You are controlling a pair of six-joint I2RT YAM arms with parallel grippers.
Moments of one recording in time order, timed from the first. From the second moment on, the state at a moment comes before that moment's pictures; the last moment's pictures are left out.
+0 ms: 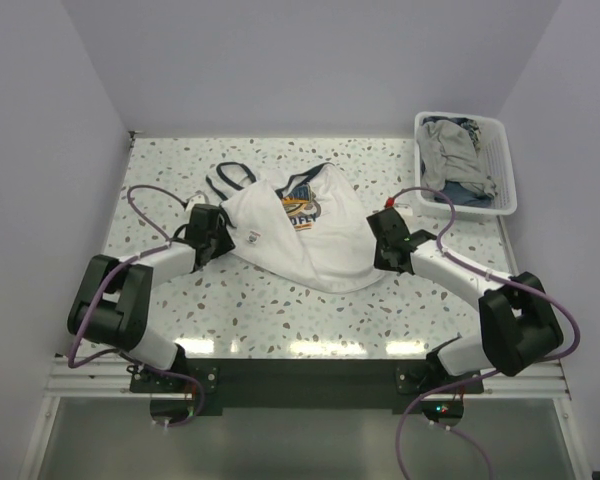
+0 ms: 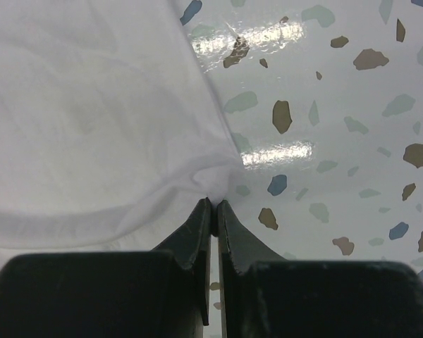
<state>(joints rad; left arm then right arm) -0.25 1.53 0.68 0.02 -0.19 -0.63 0.48 1.42 0.82 -0.49 0.37 0.56</state>
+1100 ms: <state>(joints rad) -0.24 1.24 0.63 -0.07 -0.03 -0.62 0.46 1.35 0.87 -0.51 0.33 0.57</state>
